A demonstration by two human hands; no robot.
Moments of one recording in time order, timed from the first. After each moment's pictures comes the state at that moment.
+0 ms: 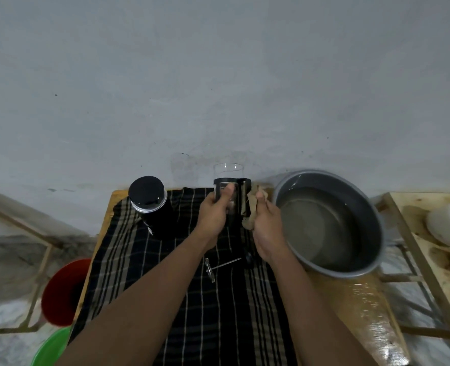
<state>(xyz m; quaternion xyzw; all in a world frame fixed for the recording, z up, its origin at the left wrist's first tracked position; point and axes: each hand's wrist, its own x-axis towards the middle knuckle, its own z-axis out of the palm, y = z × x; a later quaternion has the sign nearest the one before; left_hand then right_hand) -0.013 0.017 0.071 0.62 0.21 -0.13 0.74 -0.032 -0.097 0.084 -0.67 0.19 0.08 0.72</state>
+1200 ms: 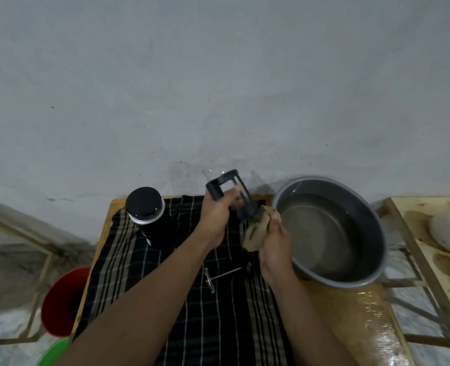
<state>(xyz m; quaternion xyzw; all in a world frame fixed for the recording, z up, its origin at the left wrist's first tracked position) 0.012 0.008 0.074 0.55 0.19 -0.11 0.81 -0.042 -0.109 0.067 -0.58 0.30 0.01 0.76</state>
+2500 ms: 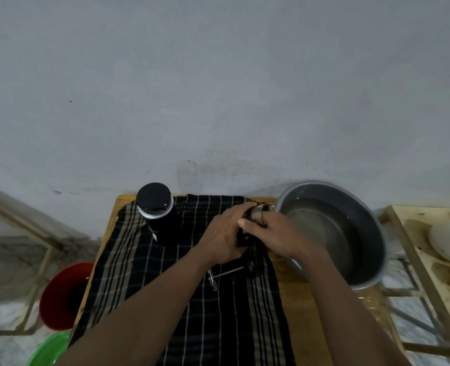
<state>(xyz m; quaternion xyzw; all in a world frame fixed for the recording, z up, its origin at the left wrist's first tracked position) -0.017 0.032 0.033 0.90 -0.24 -0.02 0.36 -0.024 -0.135 0.122 -0.89 -0.10 0.21 0.38</state>
